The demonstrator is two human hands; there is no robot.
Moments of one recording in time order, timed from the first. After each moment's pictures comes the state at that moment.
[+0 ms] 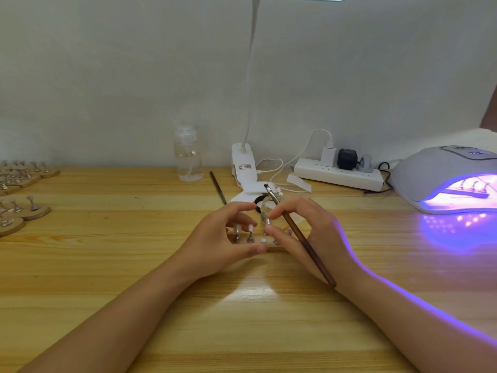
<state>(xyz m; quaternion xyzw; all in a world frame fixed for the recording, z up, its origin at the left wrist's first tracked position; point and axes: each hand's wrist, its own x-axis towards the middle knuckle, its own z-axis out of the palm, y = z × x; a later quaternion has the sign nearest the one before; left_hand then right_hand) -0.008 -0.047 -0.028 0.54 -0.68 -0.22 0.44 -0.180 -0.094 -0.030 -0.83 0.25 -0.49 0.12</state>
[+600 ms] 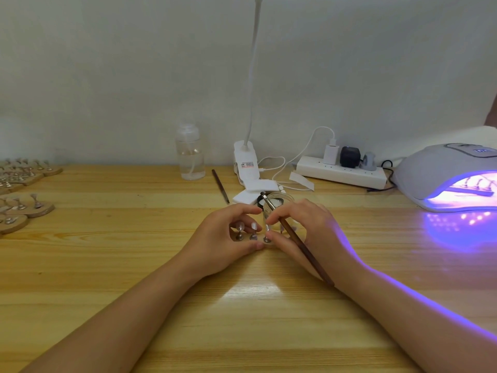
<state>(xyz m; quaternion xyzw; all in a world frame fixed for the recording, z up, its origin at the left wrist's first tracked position) -0.005 -0.052 -0.035 0.53 -0.69 -0.21 0.44 -0.177 -0.100 -0.035 -0.86 0.25 -0.45 0.01</state>
